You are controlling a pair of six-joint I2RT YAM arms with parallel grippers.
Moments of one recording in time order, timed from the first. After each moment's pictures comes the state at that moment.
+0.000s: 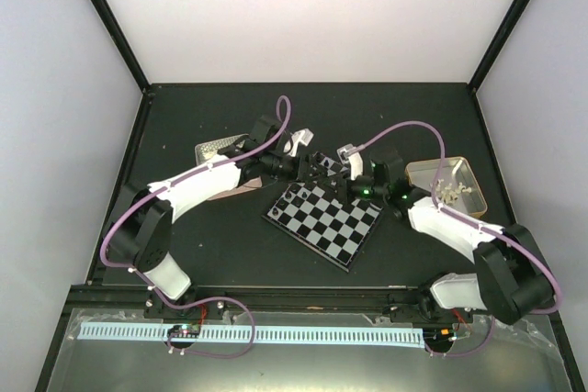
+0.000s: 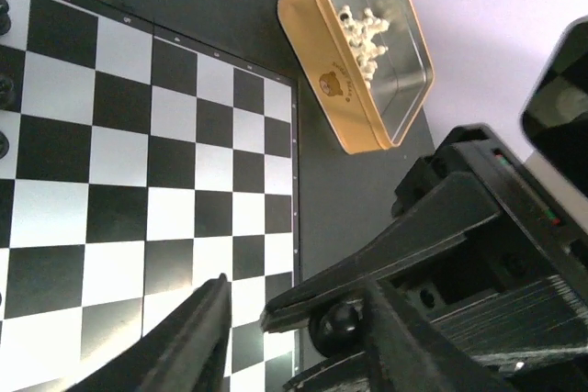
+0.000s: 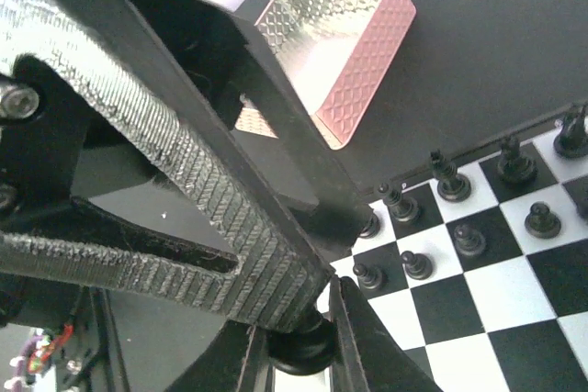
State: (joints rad) left arm -0.62 1.63 1.12 -0.22 0.67 -0.59; right arm 0.52 1.33 0.64 0.17 -0.61 0.37
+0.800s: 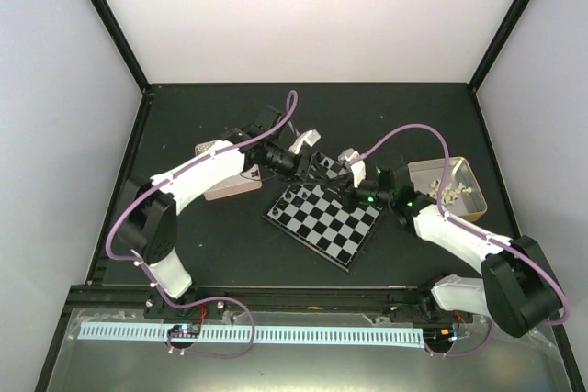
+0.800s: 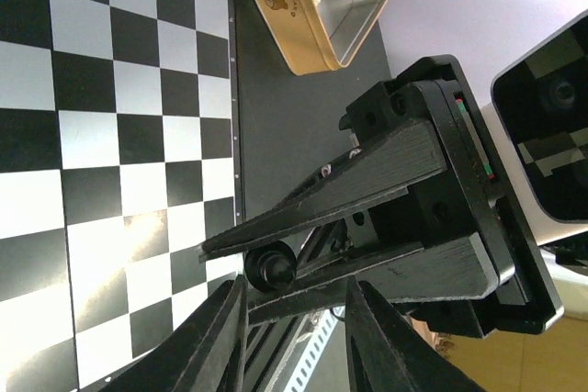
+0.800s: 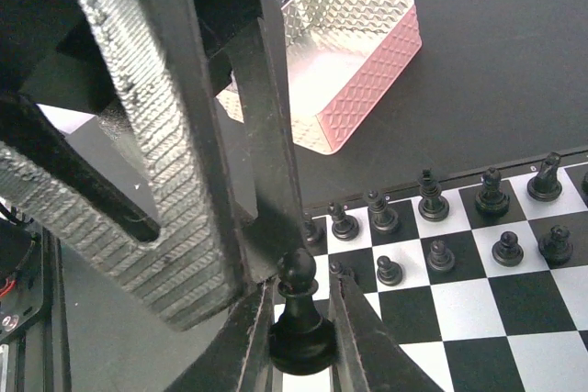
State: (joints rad) left arm -0.61 1.69 1.31 -0.55 0.87 -0.49; right arm 0.52 1.23 0.58 0.19 -0.60 0.13
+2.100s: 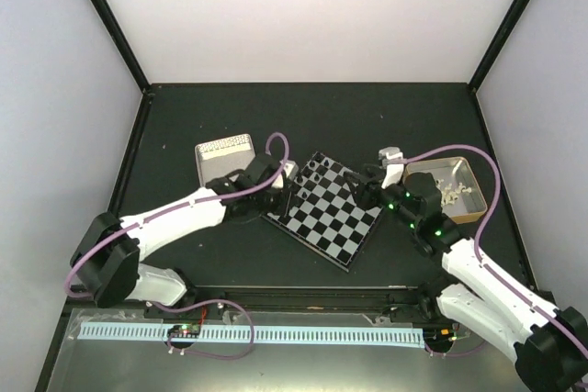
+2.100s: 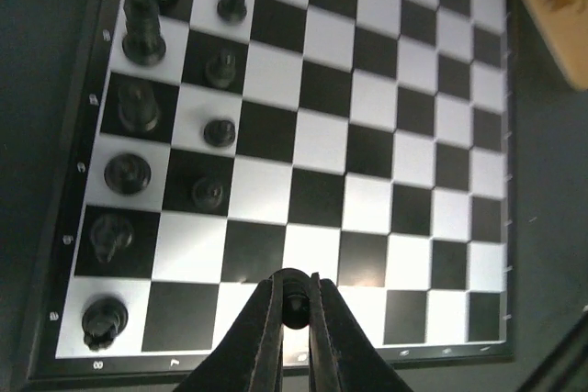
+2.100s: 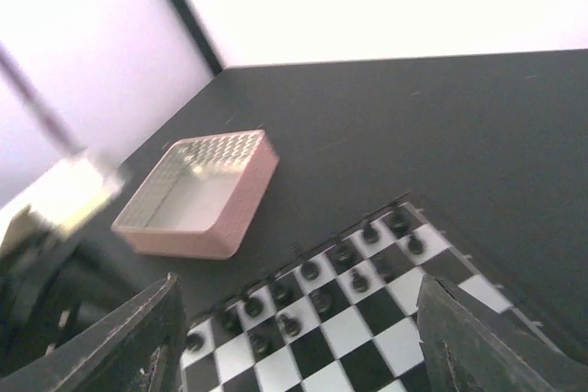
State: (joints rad) left arm -0.73 1.37 0.89 -0.39 0.19 -0.46; right arm 0.54 0.84 0.47 0.13 -0.22 0.33
